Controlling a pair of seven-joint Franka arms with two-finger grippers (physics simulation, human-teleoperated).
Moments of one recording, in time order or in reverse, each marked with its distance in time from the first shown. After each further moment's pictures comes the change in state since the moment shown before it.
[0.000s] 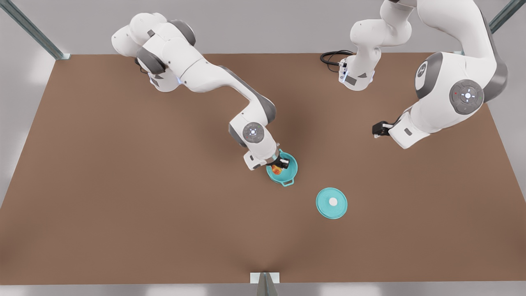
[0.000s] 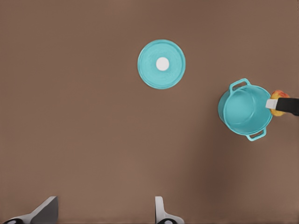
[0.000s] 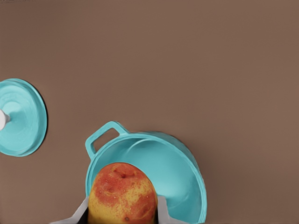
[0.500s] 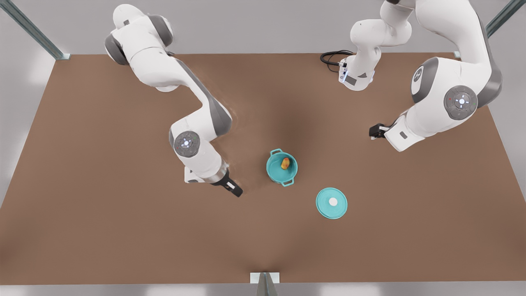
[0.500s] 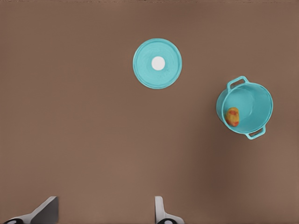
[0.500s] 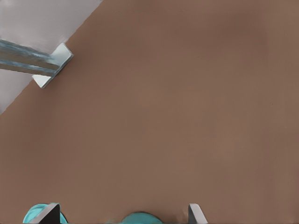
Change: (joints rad) left arm -0.003 0.022 0.003 -0.003 -0.004 0.026 0.016; right arm -0.360 -0.240 -0.045 0.037 -0.045 -0.338 0.116
